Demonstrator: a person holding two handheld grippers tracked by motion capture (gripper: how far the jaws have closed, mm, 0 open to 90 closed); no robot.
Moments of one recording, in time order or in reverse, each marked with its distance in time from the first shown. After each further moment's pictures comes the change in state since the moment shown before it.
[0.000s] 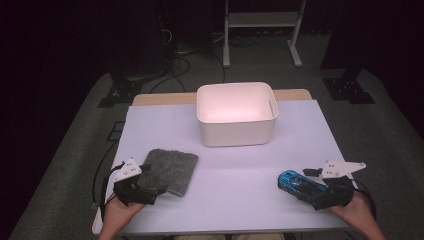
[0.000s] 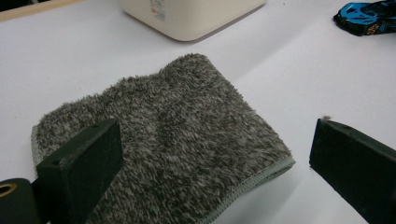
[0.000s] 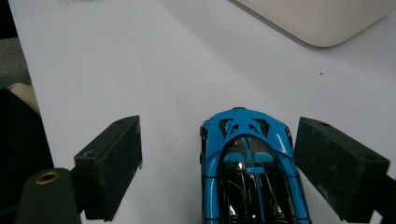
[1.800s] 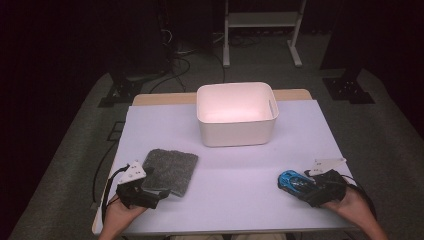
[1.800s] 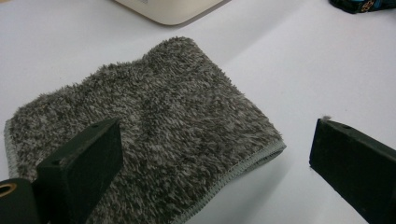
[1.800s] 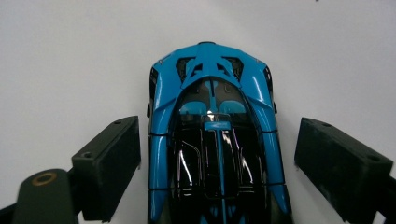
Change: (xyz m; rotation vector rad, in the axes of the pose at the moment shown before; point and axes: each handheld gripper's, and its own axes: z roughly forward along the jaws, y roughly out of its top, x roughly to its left) left arm -0.006 -0.003 0.005 0.055 -0.028 0.040; right arm -0.017 -0.008 0.026 0.253 -0.072 -0.016
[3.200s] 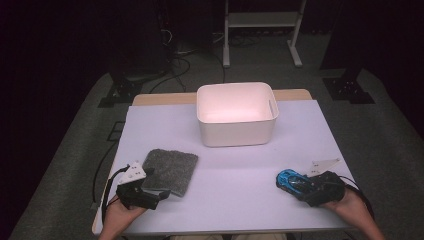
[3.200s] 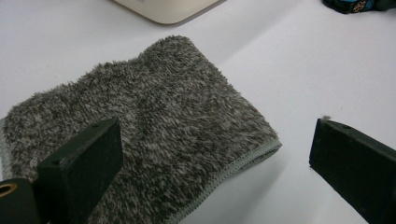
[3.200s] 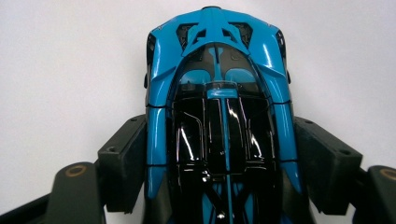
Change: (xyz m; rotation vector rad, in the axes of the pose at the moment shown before) left arm -0.001 -0.001 0.000 0.001 -0.010 -0.005; right arm -0.001 -0.004 0.008 0.052 0.017 0.015
